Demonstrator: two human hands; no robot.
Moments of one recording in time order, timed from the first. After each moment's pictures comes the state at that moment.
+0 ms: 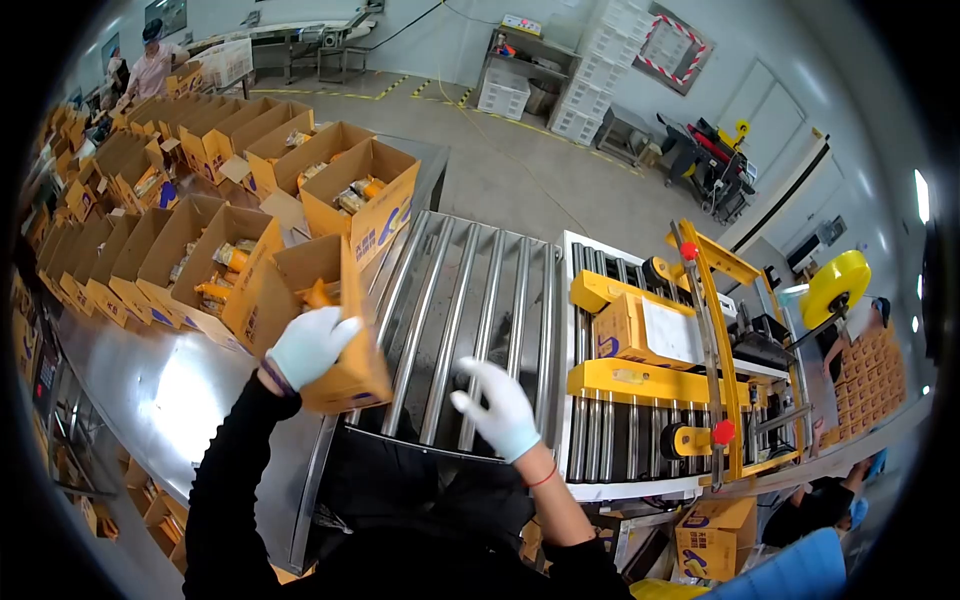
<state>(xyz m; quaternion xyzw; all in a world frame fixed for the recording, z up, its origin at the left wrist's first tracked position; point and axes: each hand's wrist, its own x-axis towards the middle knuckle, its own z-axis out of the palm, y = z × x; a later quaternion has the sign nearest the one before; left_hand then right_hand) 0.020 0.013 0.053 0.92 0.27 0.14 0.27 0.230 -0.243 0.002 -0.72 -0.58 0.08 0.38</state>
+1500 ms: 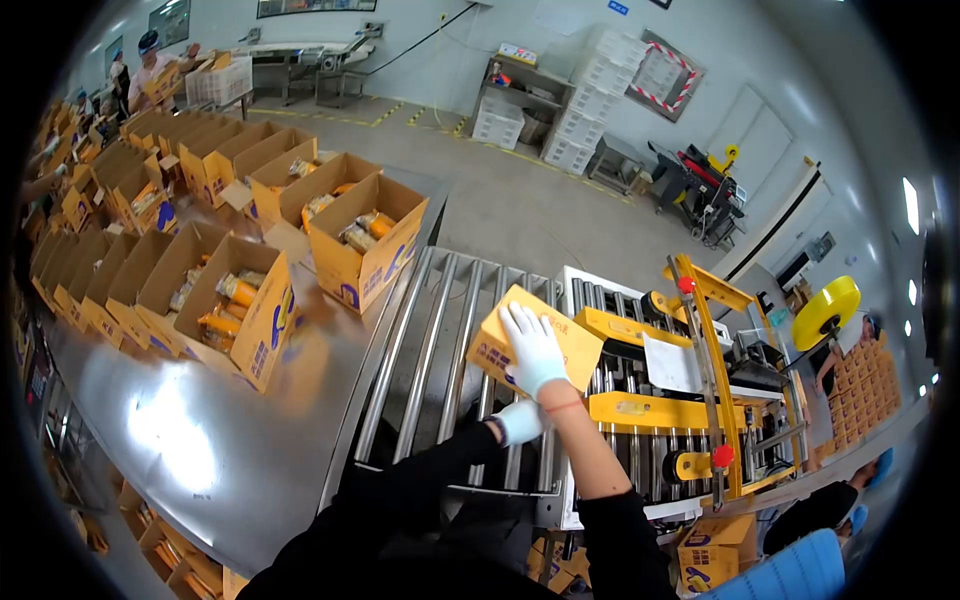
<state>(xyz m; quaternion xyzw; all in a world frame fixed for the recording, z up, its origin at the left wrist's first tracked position) 0.269 -0.150 -0.109 0.85 -0.01 0.11 0.52 0.342 -0.162 0.021 -0.79 -0.60 -0.10 0.03</state>
